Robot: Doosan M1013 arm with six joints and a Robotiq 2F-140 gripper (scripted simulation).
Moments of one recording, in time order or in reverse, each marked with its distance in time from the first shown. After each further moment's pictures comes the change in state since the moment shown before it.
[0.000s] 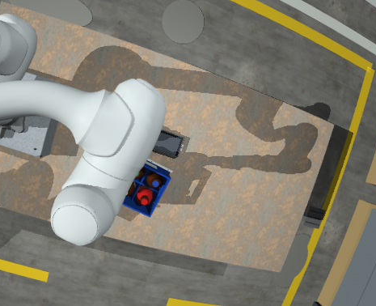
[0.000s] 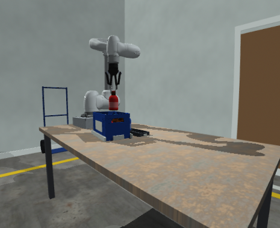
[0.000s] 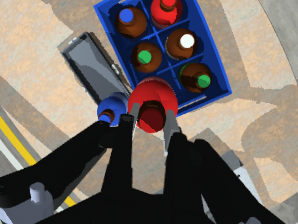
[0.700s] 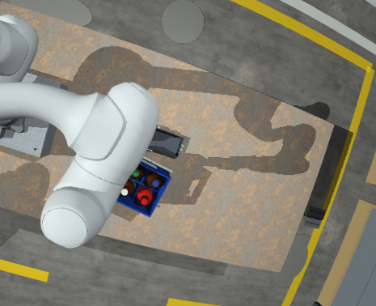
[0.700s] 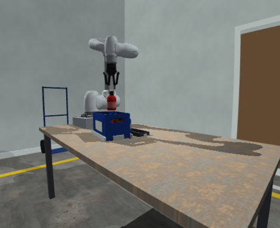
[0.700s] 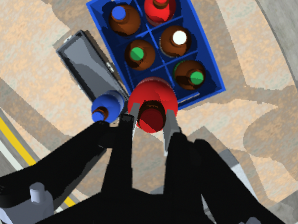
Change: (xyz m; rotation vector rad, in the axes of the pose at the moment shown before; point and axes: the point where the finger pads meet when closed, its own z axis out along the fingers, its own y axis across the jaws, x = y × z) arm -0.003 0.016 0.000 0.000 0.000 0.000
